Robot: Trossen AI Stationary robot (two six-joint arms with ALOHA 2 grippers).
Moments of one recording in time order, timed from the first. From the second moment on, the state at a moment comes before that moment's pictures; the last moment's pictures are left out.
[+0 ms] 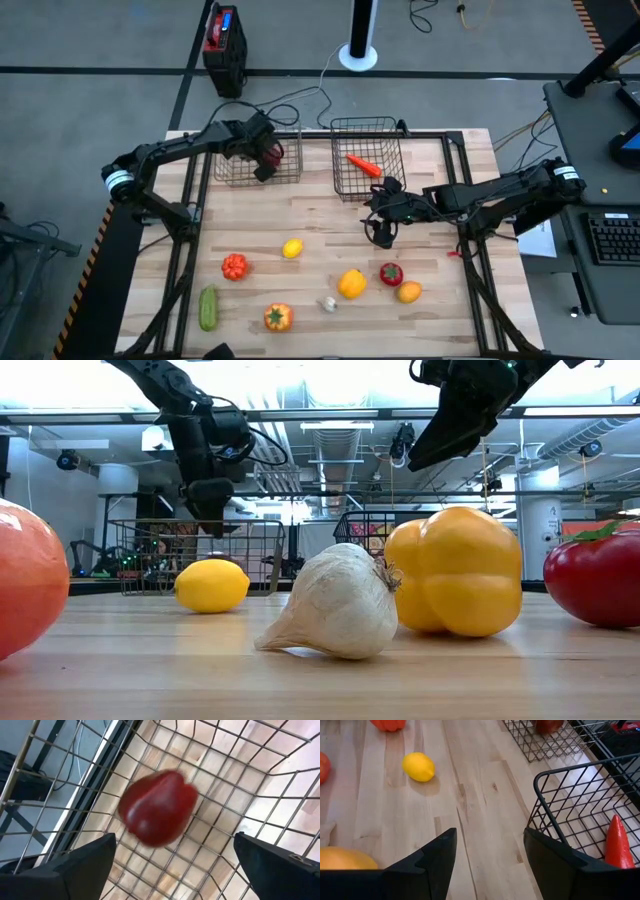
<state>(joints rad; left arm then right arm) 0.65 1.48 1.08 -0.76 -0.20 0.14 0.12 1.24 0.85 -0.32 0.29 0.19</state>
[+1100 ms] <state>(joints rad) -0.31 1.26 1.07 -0.84 -0.38 -0.59 0.33 1.29 1.13 -0.76 0.28 0.48</state>
